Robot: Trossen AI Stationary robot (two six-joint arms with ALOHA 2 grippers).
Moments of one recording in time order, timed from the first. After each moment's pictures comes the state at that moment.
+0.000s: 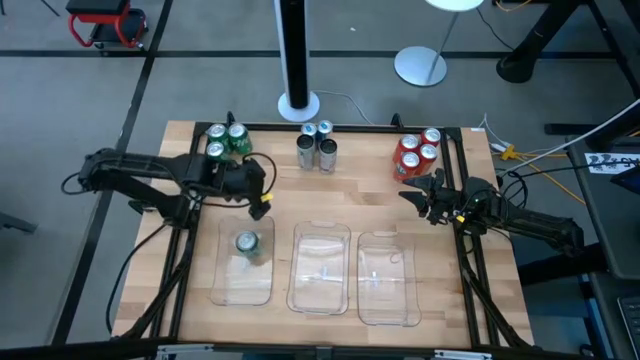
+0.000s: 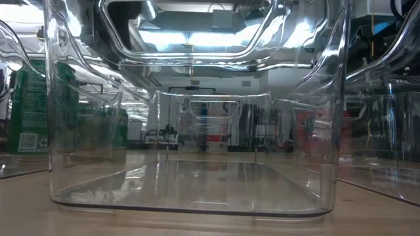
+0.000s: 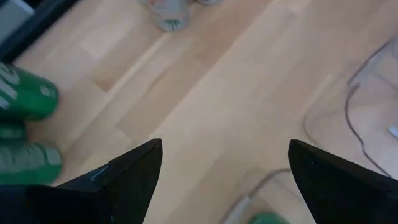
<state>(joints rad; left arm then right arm) -0.03 1.20 1.12 -1.06 -0.36 -0.67 -0.28 0.05 0.02 -0.01 -0.06 -1.37</state>
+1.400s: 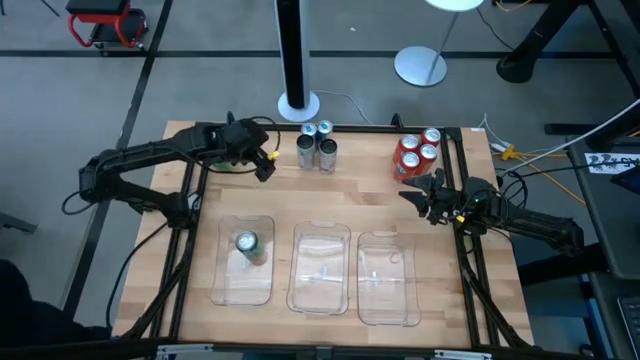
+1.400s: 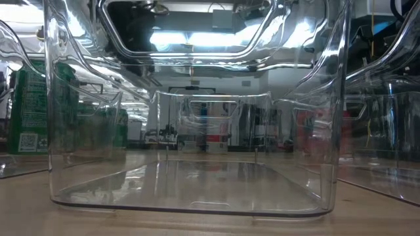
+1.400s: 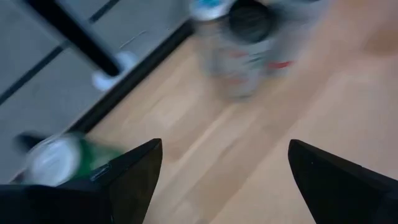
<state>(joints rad) 0.38 1.20 1.12 -0.87 -0.34 -0.25 -0.28 0.05 0.02 -0.01 -0.06 -1.37</state>
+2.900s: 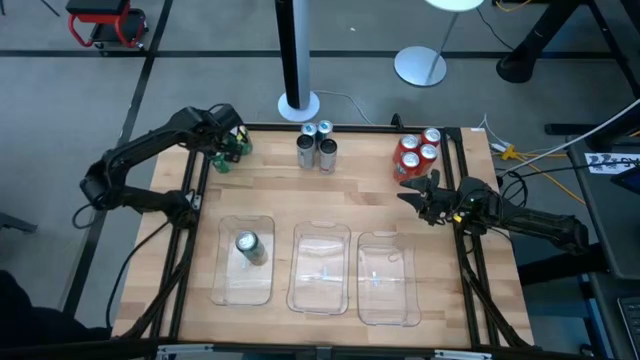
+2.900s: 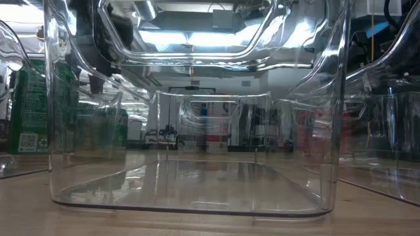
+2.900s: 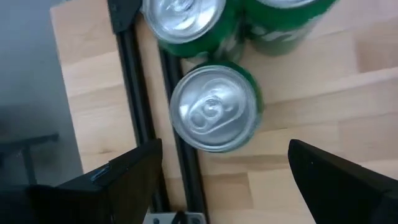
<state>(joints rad) 0.79 1.23 1.04 -1.27 -0.38 -0.54 -0.28 0.12 0.02 -0.01 -0.06 -1.37</state>
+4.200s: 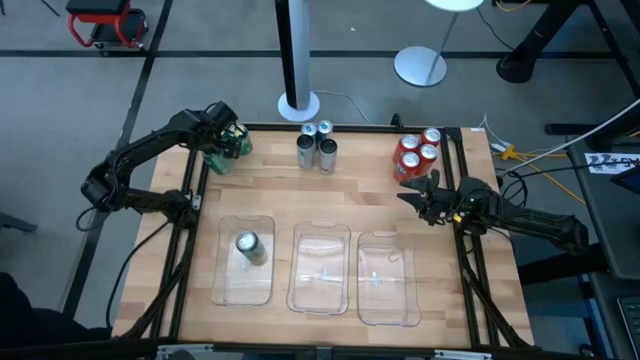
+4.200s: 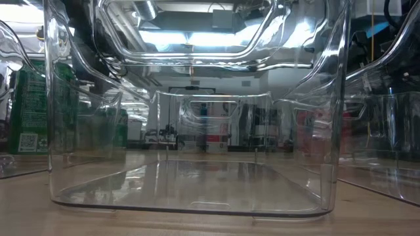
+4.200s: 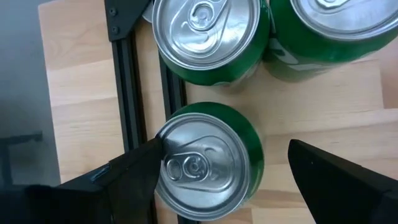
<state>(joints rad) 0.92 1.23 0.92 -1.07 -0.36 -0.47 -0.27 0.12 0.02 -0.01 -0.06 -1.37</state>
